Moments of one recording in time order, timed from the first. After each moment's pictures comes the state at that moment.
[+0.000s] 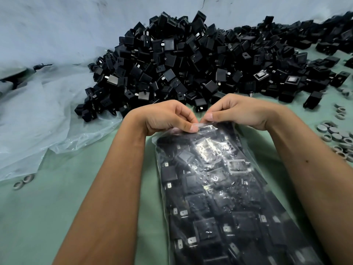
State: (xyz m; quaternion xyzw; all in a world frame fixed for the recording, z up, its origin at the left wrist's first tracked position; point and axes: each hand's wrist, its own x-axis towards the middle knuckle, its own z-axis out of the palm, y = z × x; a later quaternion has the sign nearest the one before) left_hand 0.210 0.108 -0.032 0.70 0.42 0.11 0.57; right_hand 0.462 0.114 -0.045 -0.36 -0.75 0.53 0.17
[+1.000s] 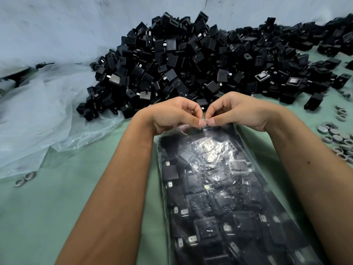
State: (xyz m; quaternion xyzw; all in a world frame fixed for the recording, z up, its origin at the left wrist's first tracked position) left_hand 0.227 0.102 -0.032 0.68 0.41 0.19 0.58; right_hand 0.456 0.108 -0.040 -0.38 -0.76 0.49 0.20
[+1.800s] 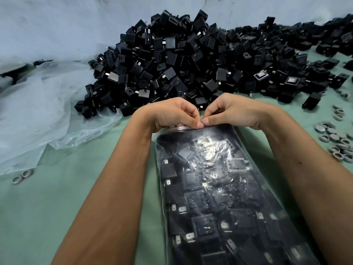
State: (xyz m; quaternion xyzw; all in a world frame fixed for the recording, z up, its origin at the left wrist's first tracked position) left_hand 0.225 0.106 -0.032 0.71 0.47 0.12 0.51; right_hand 0.448 0.108 -0.039 -0.44 -0.78 0.43 0.15
